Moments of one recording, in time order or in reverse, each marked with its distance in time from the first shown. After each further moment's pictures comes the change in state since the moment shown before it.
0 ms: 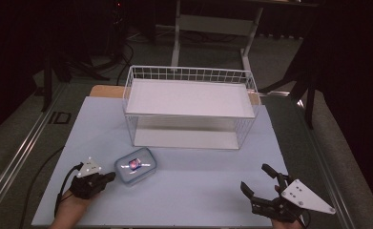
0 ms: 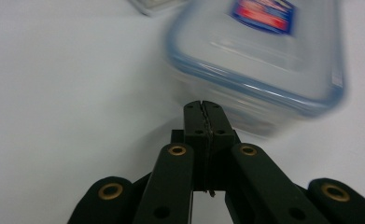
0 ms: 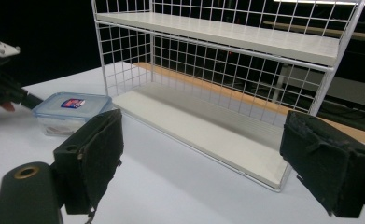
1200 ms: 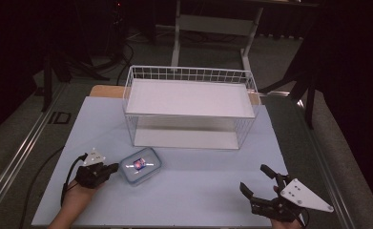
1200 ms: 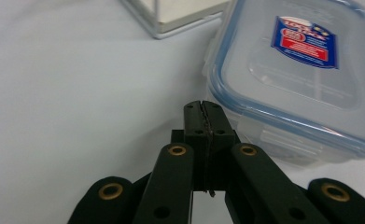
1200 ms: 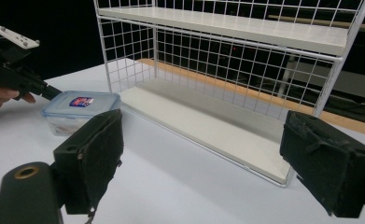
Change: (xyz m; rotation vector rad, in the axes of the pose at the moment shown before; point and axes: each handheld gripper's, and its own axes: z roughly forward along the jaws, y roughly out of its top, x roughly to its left) left arm 0.000 0.017 0.019 0.015 -0.020 0.003; right arm -0.002 -0.004 0.003 0.015 0.018 0.012
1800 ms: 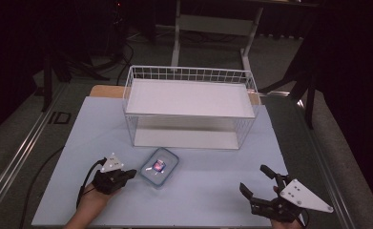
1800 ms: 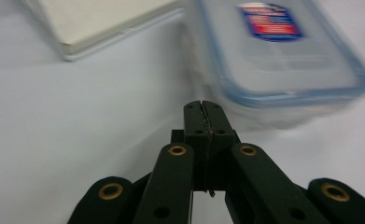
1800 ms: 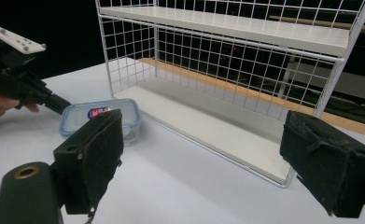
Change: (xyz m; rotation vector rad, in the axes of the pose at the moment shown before) left arm -0.038 0.013 0.018 0.006 -0.070 0.074; right arm 0.001 0.000 0.000 0.000 0.004 -0.007
